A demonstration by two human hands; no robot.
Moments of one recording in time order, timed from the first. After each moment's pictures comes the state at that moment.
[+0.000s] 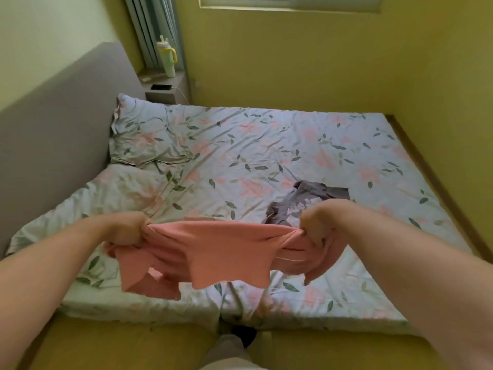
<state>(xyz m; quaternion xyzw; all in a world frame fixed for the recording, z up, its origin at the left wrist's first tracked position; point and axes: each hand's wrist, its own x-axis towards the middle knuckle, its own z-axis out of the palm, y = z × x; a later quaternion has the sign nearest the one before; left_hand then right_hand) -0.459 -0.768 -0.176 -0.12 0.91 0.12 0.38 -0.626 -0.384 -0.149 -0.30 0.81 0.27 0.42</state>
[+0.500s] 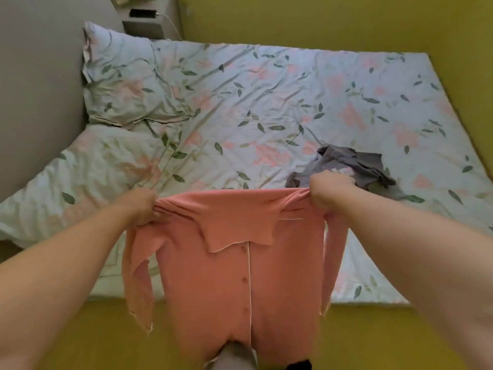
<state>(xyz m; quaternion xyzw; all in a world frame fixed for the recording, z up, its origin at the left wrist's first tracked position) -0.564 -0.860 -0.307 -0.18 0.92 0.05 0.34 -0.722 -0.488 -0.267 -0.15 0.93 0.17 0.29</state>
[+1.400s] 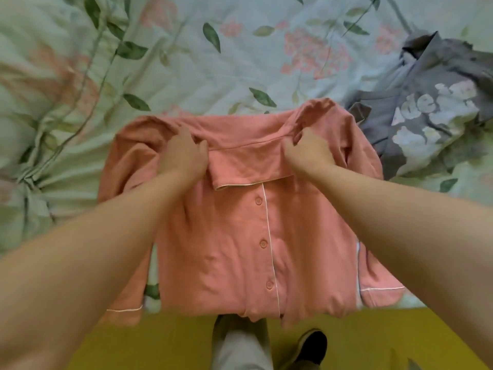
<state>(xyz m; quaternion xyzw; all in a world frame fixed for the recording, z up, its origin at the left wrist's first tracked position) -0.687 -0.835 -0.650 -0.32 0.90 0.24 0.15 -0.774 -0.609 -0.640 0.05 0.95 -0.18 0.25</state>
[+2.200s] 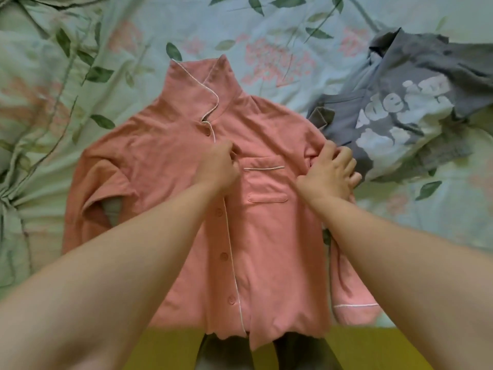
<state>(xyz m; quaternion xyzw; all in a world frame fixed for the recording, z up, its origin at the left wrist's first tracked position) -0.734 -0.695 -0.671 -0.21 0.90 0.36 0.11 -0.769 -0.494 -0.651 0.10 0.98 -0.10 0.15</state>
